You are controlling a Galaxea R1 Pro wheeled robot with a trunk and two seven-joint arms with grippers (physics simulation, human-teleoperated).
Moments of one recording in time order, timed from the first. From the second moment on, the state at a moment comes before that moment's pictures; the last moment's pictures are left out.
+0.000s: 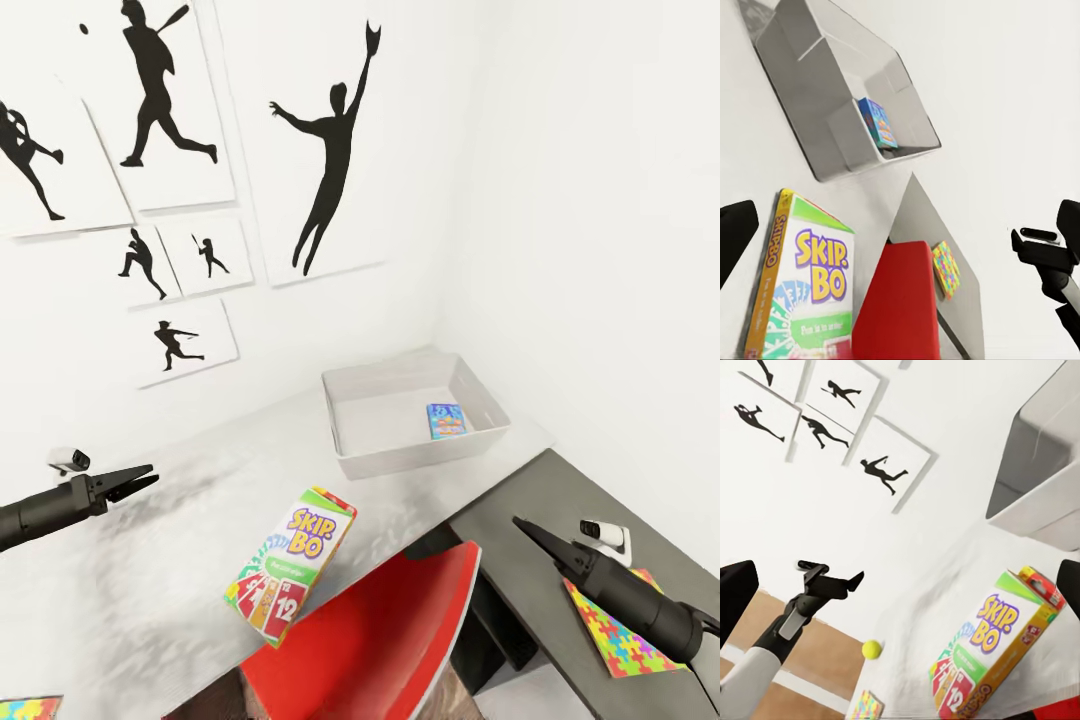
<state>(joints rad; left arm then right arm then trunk) -0.57 0.44 0.51 -1.05 0.07 0.94 -1.57 -0.08 -0.30 -0.25 -1.52 -0.90 0.68 1.02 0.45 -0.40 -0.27</state>
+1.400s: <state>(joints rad) -0.57 0.44 0.51 -1.05 0.08 0.94 -1.57 -0.08 -0.30 -0.25 -1.52 -0.90 0.63 1.03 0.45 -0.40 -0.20</state>
